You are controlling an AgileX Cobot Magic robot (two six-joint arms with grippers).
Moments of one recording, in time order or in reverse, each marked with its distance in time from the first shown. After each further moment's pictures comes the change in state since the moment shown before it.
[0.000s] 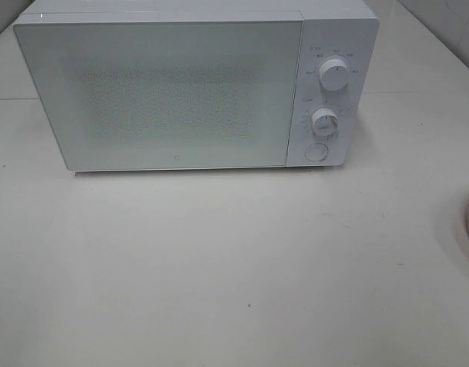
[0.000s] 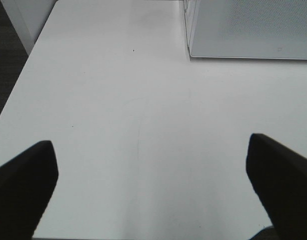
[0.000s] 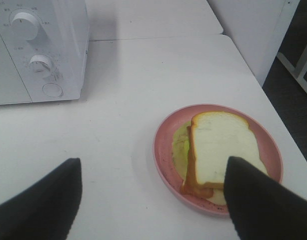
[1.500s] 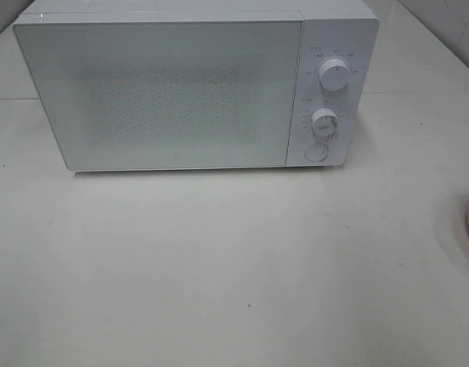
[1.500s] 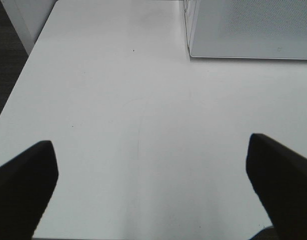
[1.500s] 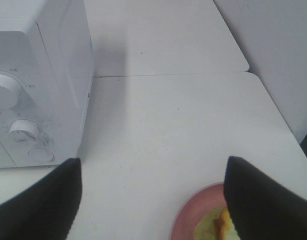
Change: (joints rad) left arm 0.000 0.000 0.000 0.000 0.000 0.000; right arm 0.000 0.679 0.000 0.000 -0.712 0.000
